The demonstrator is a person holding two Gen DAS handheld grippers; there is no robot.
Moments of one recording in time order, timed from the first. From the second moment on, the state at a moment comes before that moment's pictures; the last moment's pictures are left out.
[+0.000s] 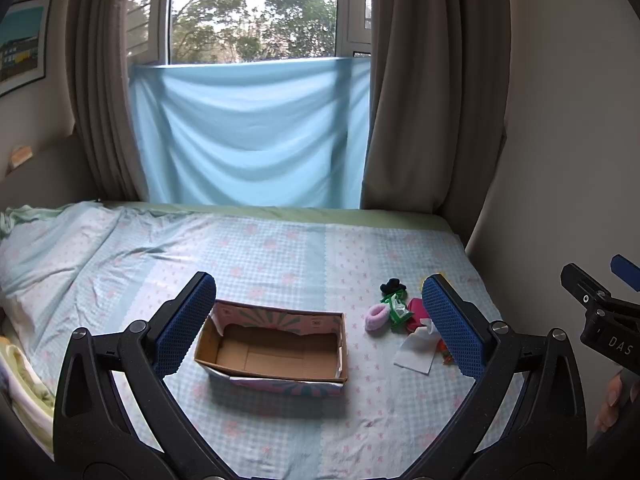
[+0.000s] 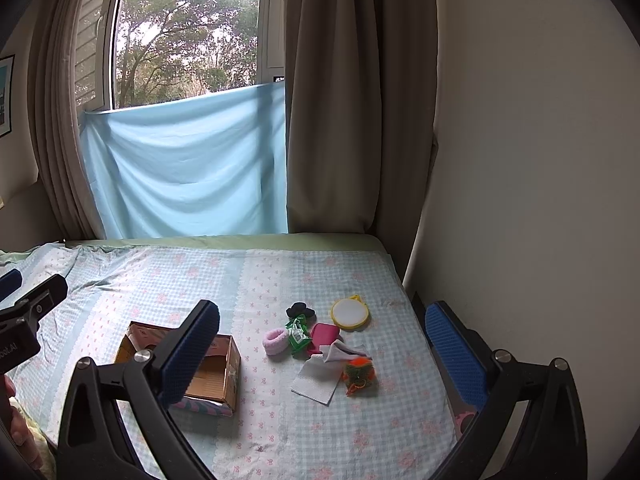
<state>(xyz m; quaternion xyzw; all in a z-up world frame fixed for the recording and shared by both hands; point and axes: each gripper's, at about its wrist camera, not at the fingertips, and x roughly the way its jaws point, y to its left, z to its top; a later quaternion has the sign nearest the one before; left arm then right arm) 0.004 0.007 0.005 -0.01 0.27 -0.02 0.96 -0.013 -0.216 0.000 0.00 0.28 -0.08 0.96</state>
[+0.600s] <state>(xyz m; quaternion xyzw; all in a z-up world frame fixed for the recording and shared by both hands) 0.070 -0.007 -0.030 -0.01 0.35 -0.08 0.93 0.016 -0.230 -0.020 0.03 0.32 -0.10 0.94</state>
